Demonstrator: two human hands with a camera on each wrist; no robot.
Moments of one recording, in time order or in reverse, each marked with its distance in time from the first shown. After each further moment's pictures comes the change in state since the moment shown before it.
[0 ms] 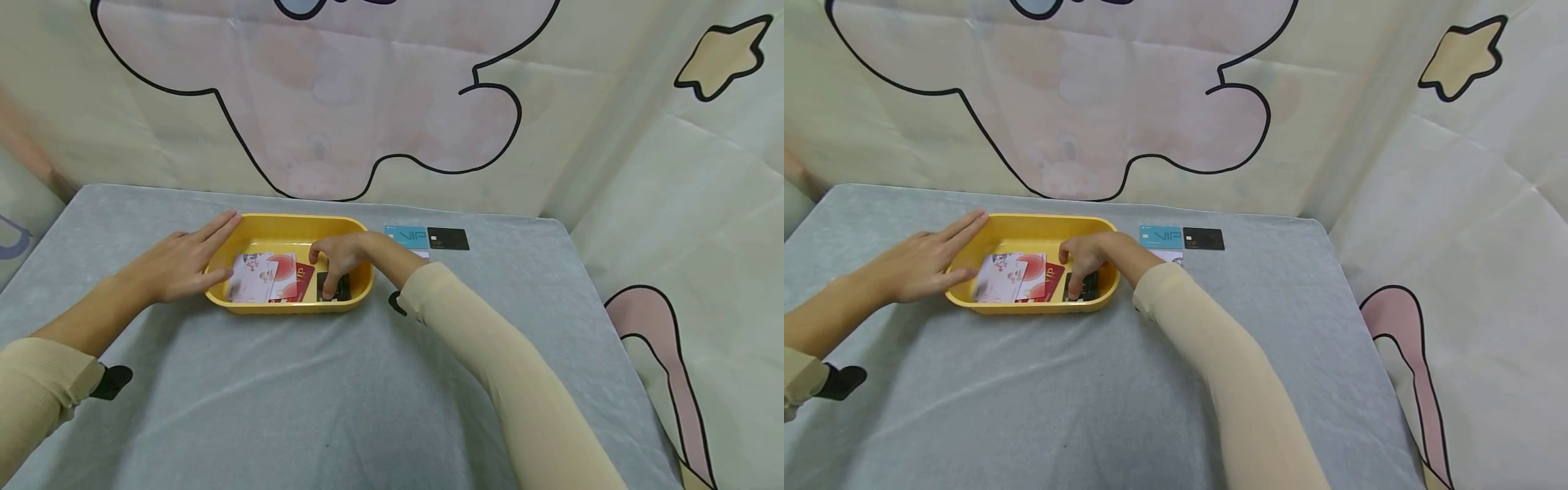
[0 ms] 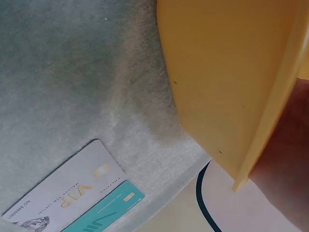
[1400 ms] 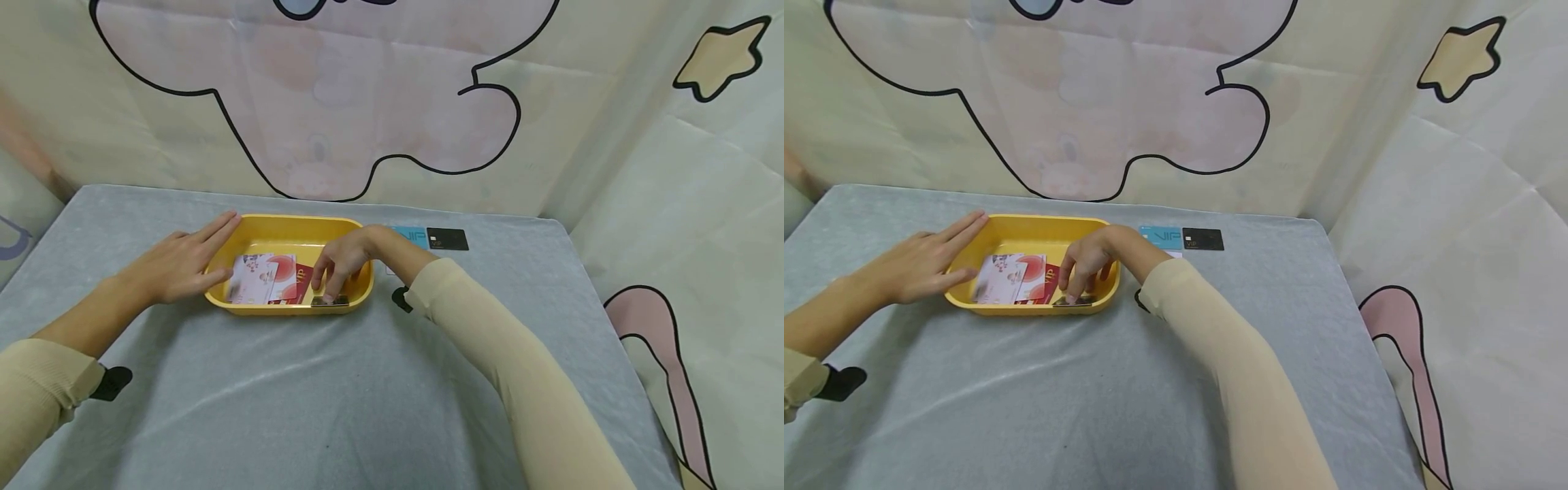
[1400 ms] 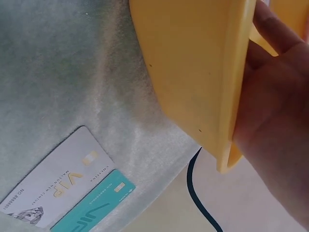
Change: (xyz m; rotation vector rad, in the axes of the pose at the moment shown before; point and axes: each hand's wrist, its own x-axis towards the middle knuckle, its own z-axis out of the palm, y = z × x) left_hand 0.001 0.001 0.001 0.005 0.004 -0.007; right_hand -0.014 0.003 -0.010 0.053 -0.266 -0.090
